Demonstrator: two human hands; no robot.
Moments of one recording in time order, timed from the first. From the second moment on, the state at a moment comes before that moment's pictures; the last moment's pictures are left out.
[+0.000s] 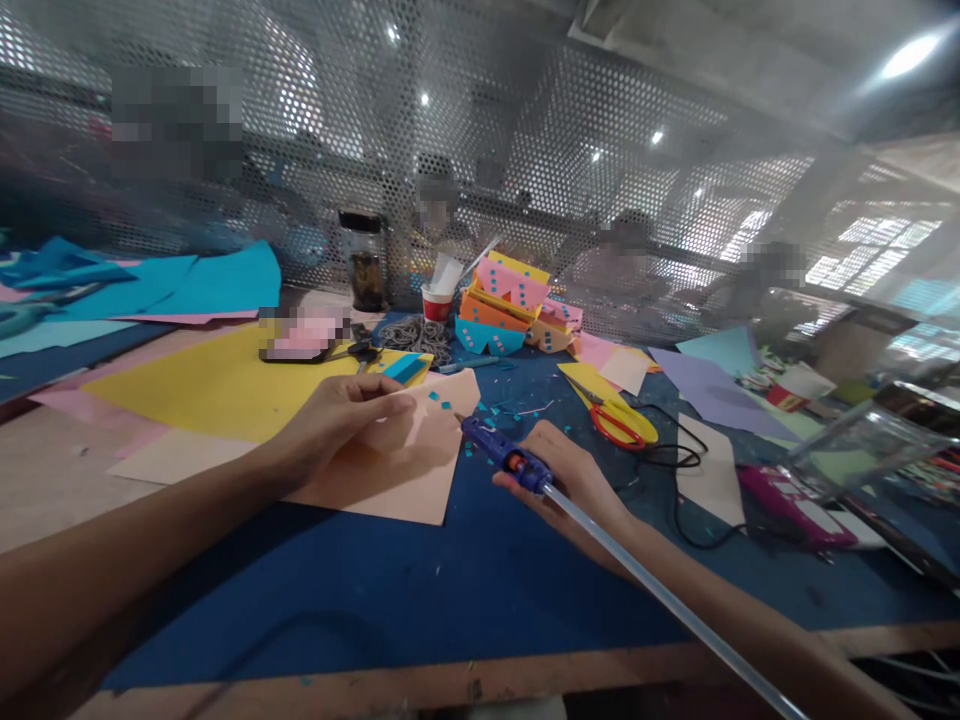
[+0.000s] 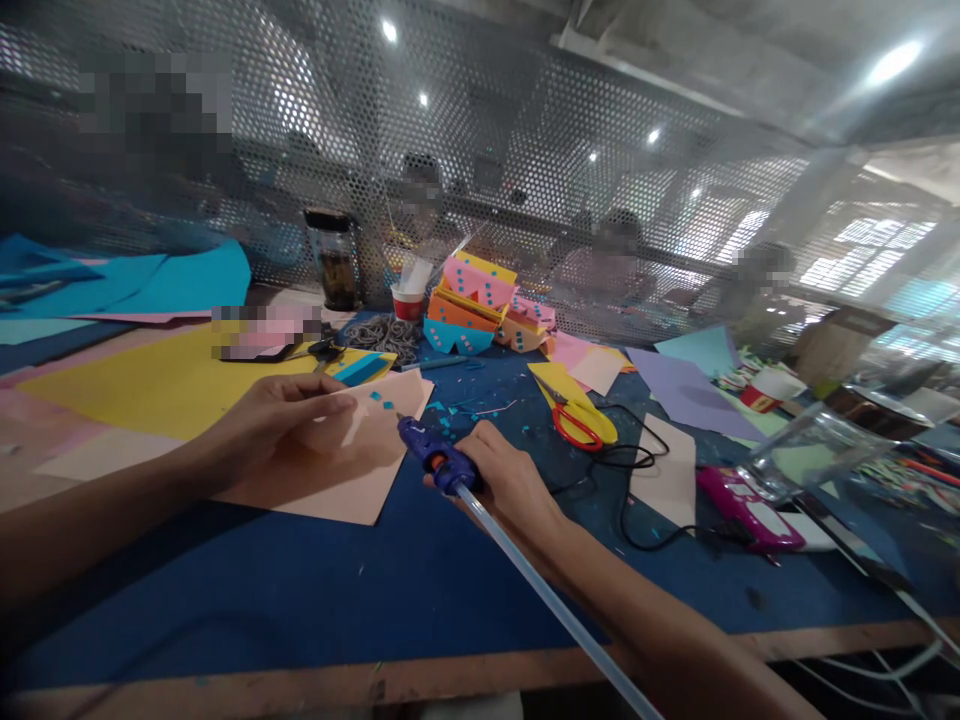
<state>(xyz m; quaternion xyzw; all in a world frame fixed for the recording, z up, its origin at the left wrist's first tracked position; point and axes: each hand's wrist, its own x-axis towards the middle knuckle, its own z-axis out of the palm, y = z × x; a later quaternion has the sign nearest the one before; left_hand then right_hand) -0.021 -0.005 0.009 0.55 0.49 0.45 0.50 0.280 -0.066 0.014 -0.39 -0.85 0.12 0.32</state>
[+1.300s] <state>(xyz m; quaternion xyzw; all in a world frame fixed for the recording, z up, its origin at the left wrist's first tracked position) -0.022 -0.006 0.010 0.56 0.49 0.45 0.50 0.278 -0.070 0.017 -0.41 -0.85 0.11 0.32</state>
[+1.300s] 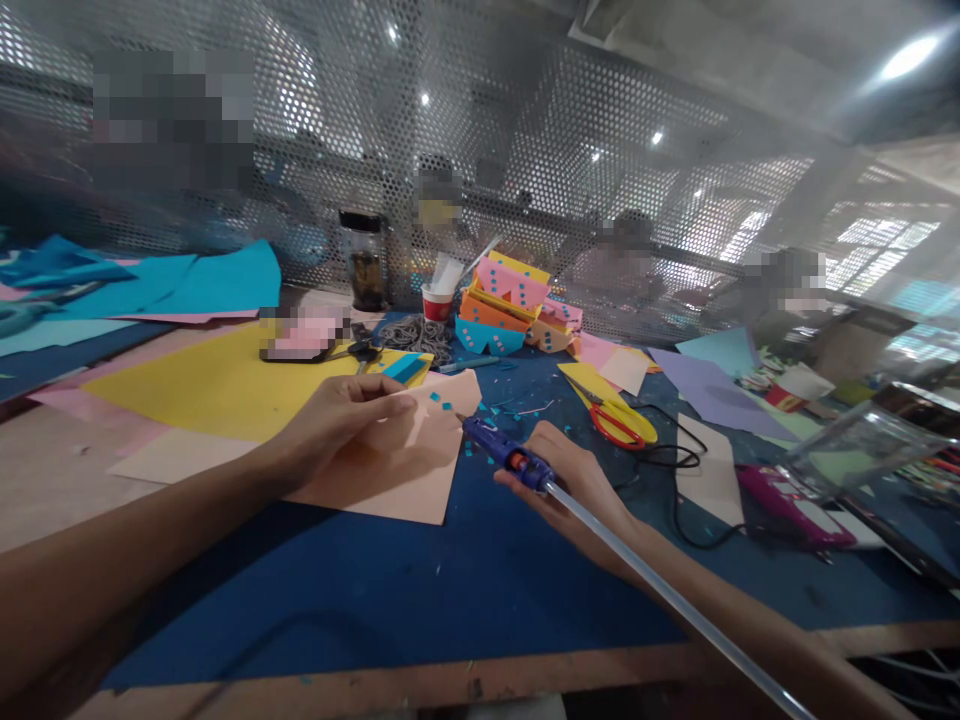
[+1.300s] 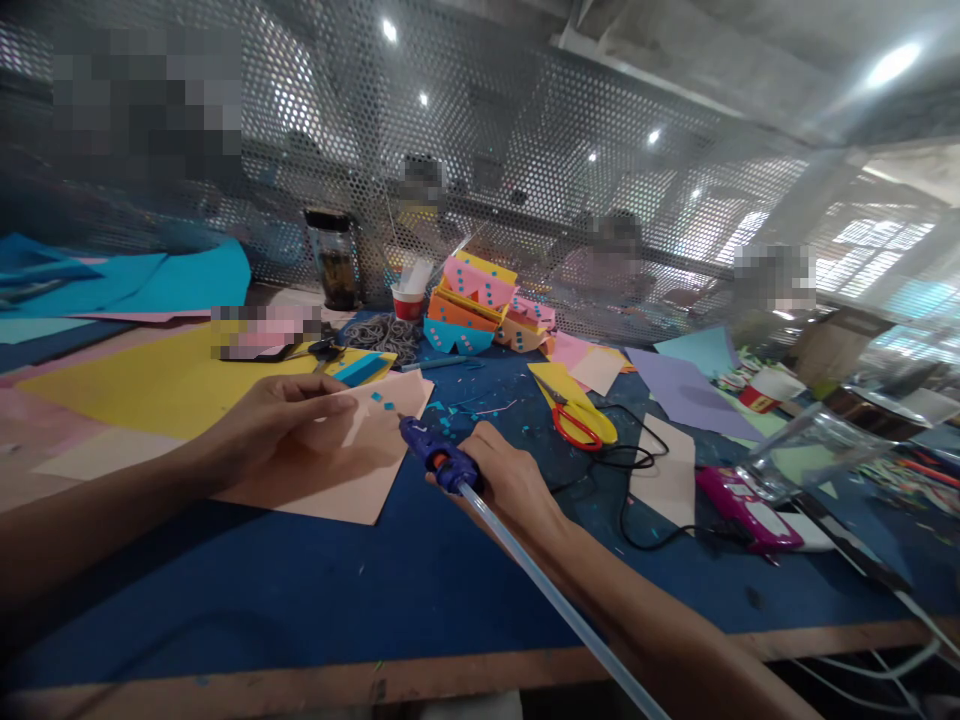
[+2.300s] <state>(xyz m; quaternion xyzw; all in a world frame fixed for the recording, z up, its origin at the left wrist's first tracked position) -0.024 -0.005 0.006 0.56 0.49 0.44 0.50 0.279 -0.070 0.017 -0.42 -0.85 0.11 0.30</state>
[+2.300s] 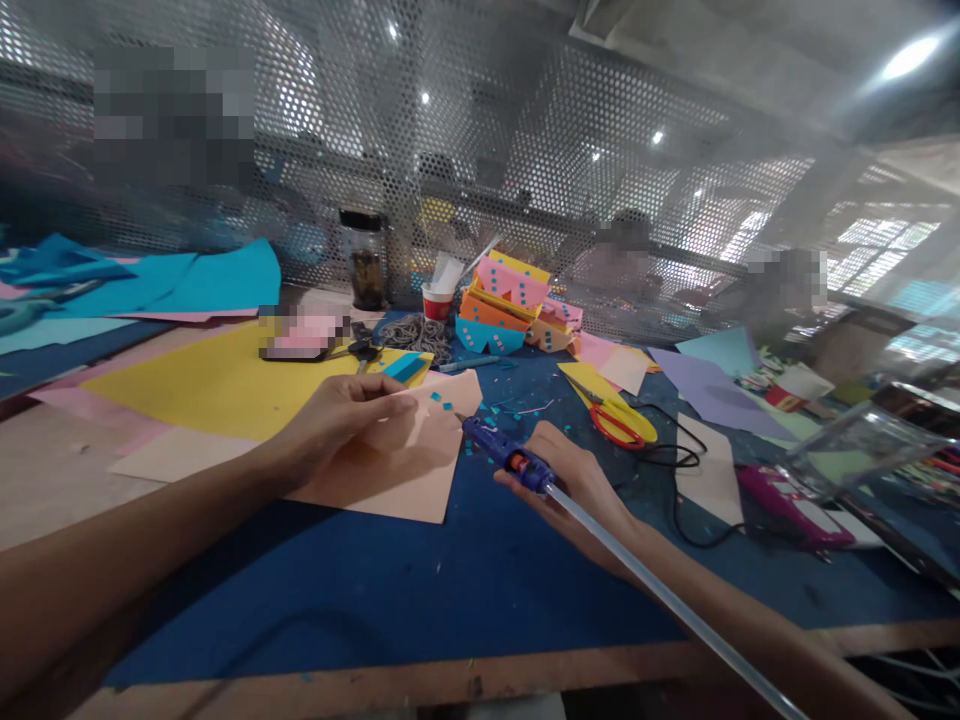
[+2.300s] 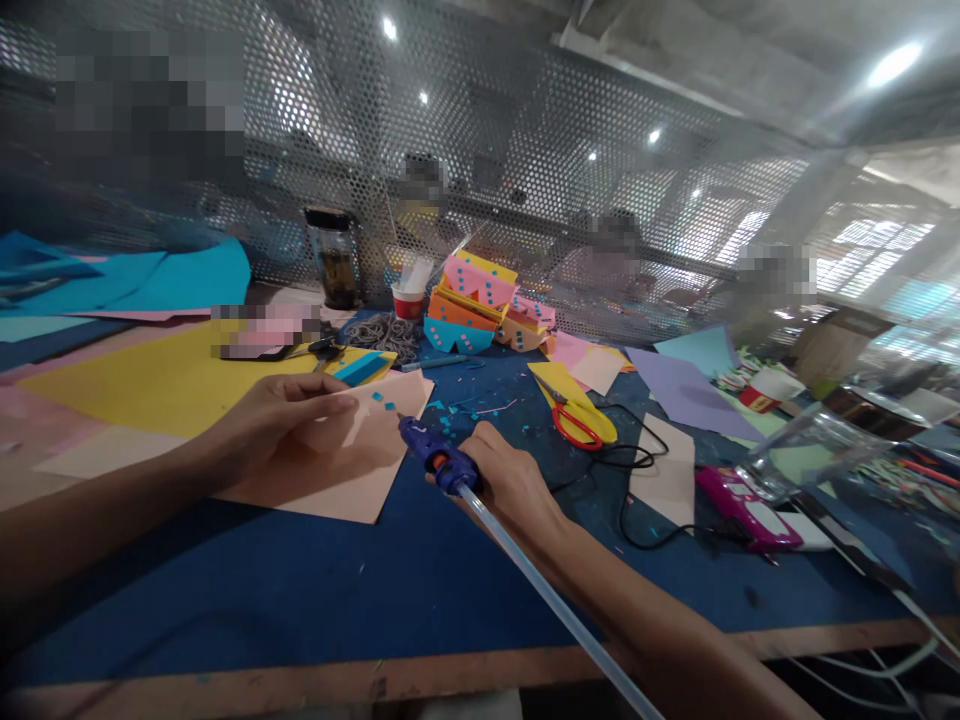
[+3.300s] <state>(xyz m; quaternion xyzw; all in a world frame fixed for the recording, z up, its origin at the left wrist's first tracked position) -0.024 -0.007 0.011 0.55 0.48 0.44 0.52 0.278 -0.072 0.026 -0.41 -0.82 0.18 0.37</state>
